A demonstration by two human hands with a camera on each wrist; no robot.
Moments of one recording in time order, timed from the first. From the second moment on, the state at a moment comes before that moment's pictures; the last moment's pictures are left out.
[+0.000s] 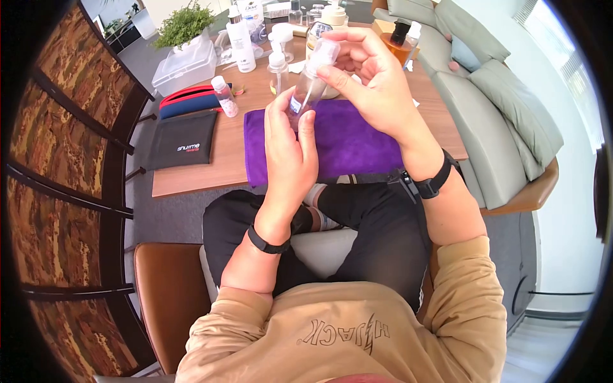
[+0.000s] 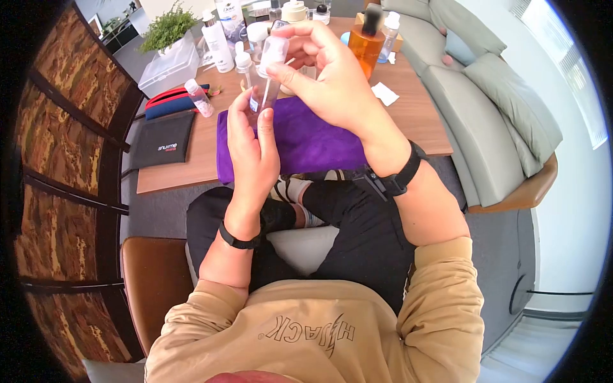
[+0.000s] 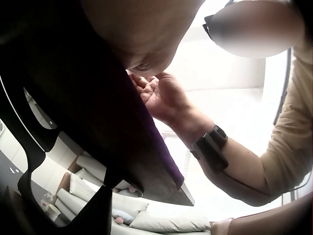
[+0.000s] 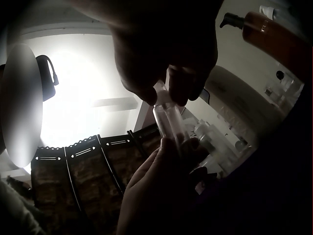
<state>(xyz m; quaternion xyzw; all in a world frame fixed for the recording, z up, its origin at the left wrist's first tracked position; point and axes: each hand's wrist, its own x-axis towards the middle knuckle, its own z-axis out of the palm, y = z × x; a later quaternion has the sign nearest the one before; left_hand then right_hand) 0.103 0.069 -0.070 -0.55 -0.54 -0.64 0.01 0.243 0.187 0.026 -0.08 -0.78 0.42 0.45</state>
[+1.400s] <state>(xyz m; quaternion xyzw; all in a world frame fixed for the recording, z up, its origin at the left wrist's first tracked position) 0.107 0.064 -0.063 -0.56 -0.51 -0.65 -0.01 0.245 0.183 0.038 -0.05 -0.74 0.46 0.48</state>
